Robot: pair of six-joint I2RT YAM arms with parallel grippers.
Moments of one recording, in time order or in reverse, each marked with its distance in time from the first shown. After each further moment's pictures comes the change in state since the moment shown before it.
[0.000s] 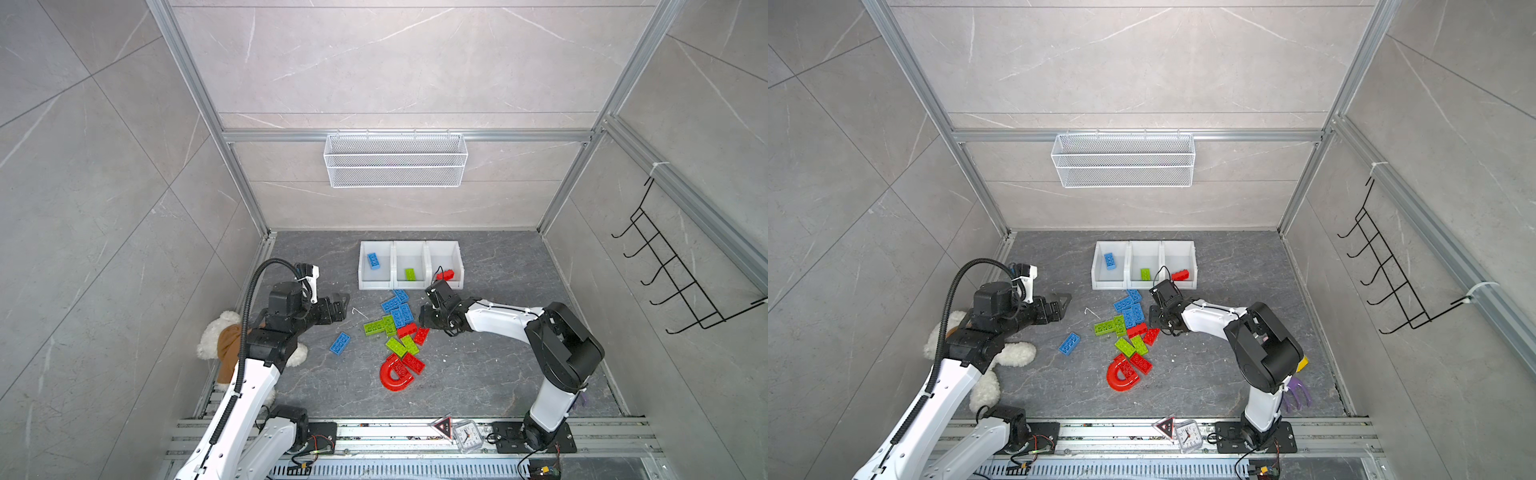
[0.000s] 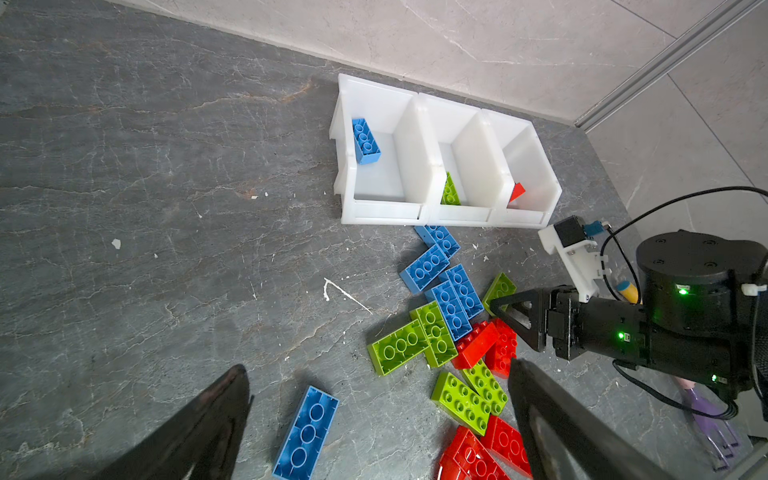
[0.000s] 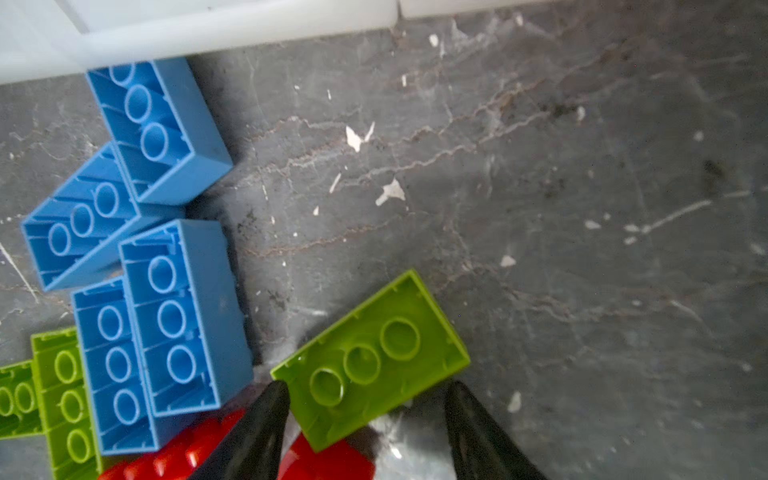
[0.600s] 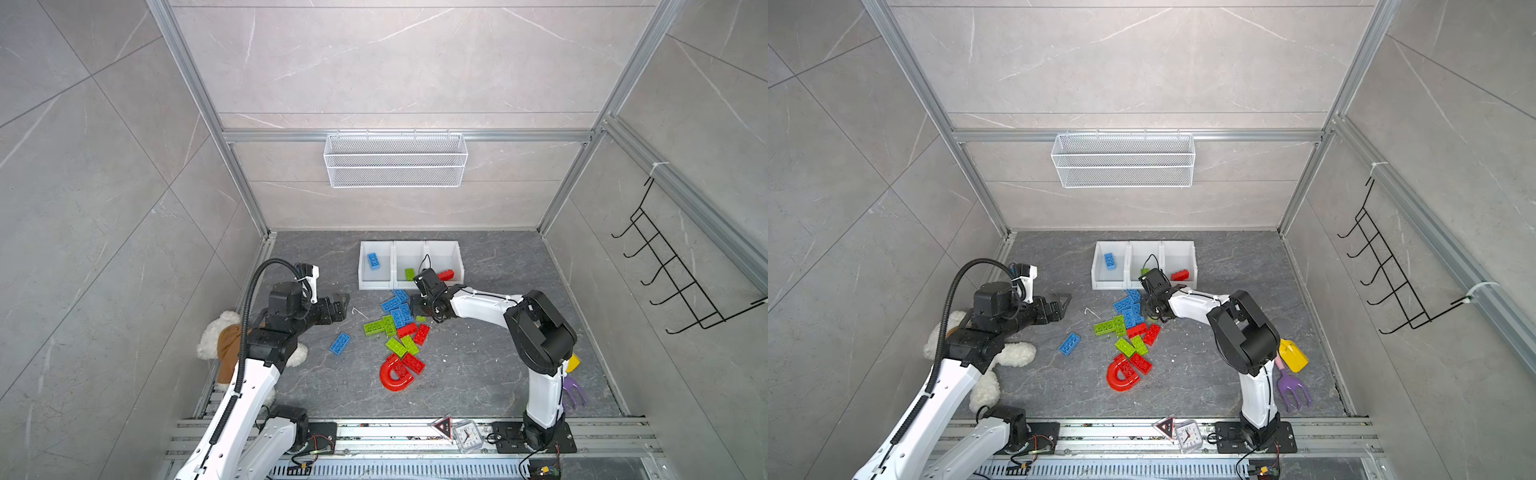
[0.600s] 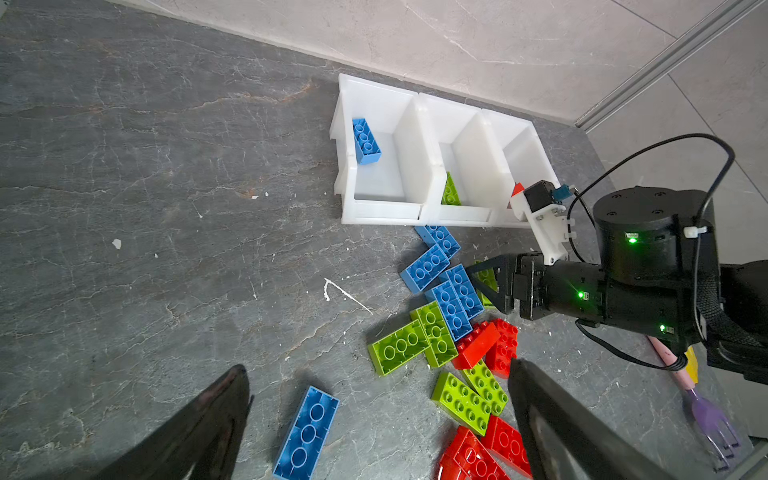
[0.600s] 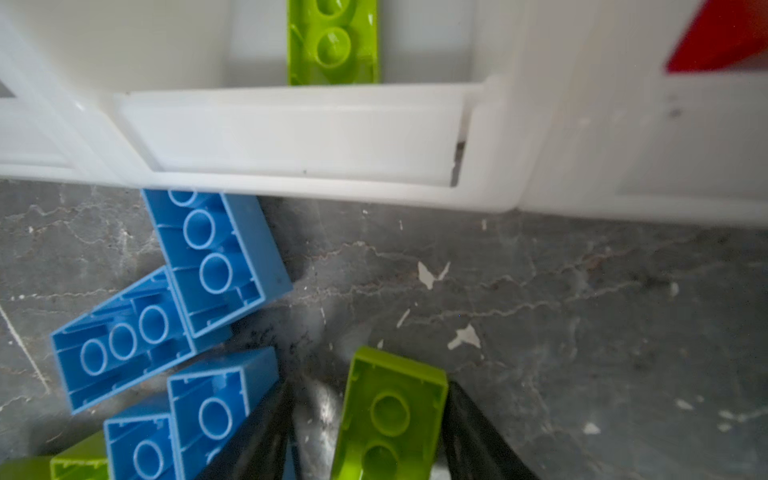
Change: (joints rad) left arm 0.000 0.000 0.000 0.000 0.000 0.000; right arm 0.000 0.167 0.221 -0.056 0.046 -0.074
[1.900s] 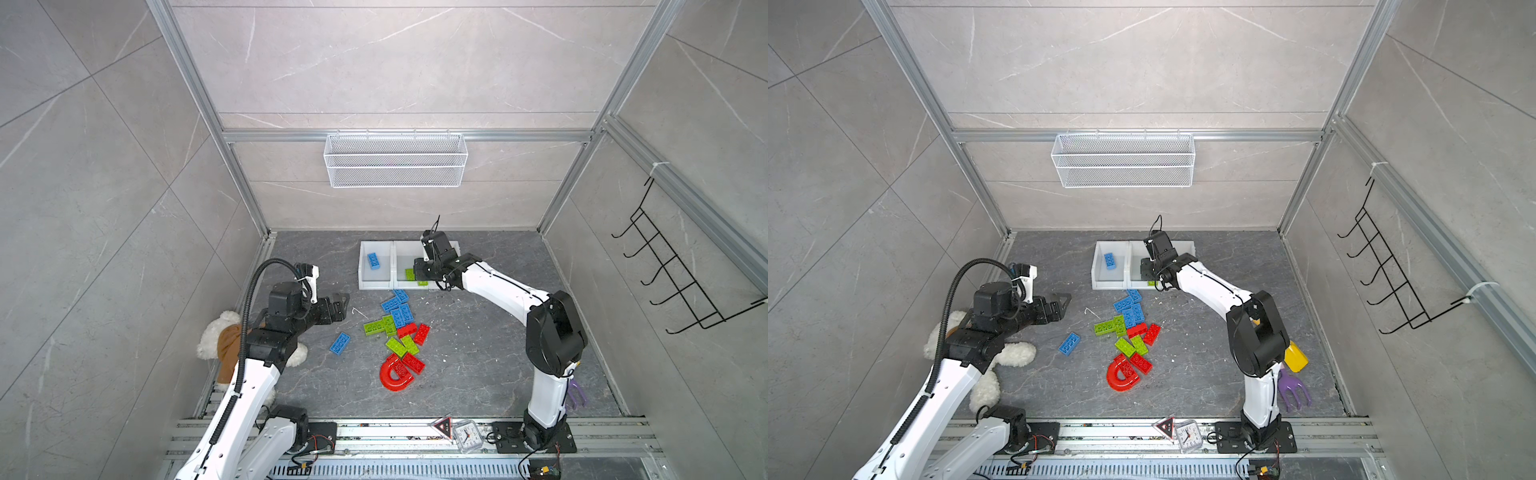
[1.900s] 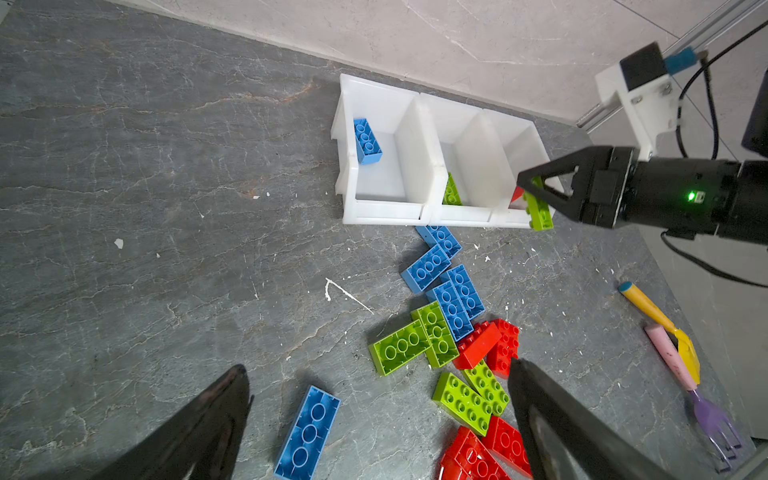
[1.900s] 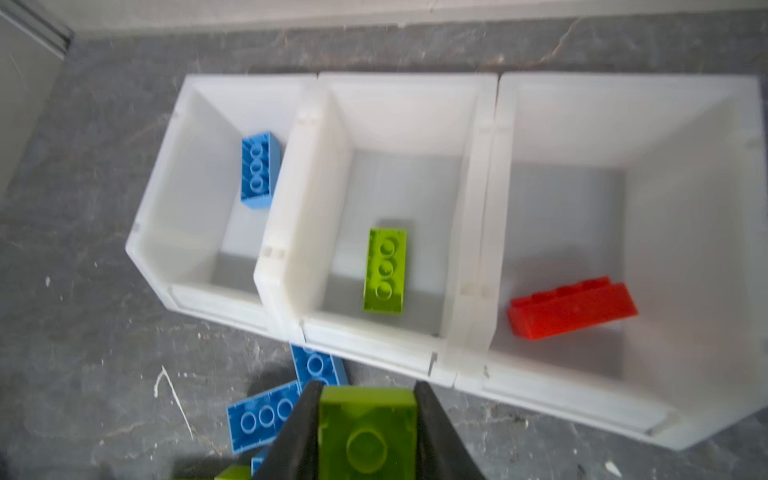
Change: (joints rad) left arm 0.000 0.000 0.000 -0.001 -0.003 0.001; right arm -0.098 -0.032 0.345 -0.138 -0.015 -0.165
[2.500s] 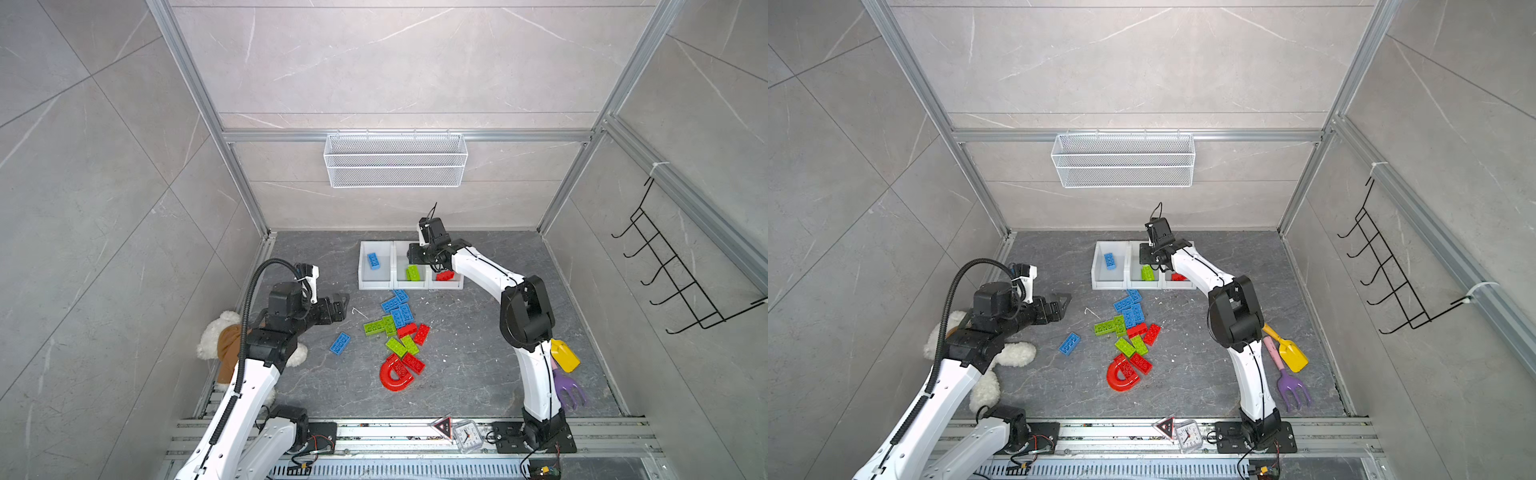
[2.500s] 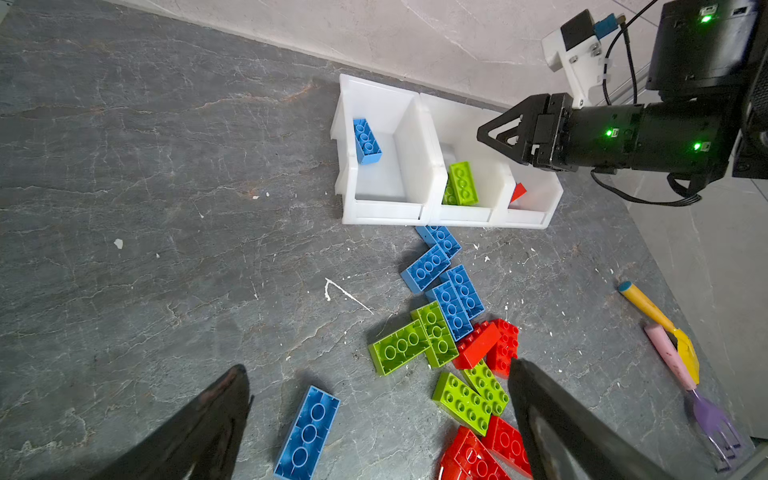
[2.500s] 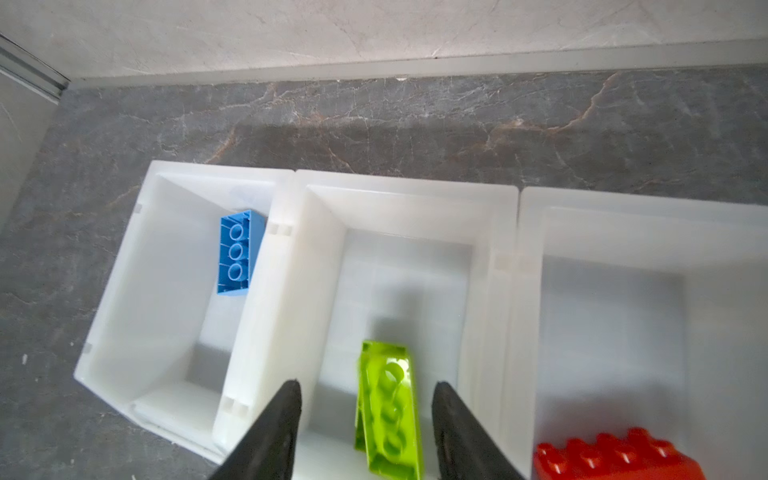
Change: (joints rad) left arm 0.000 -0.001 0.000 0.000 0.001 0.000; right arm -0.058 0.255 0.285 -0.017 -0.076 -0.033
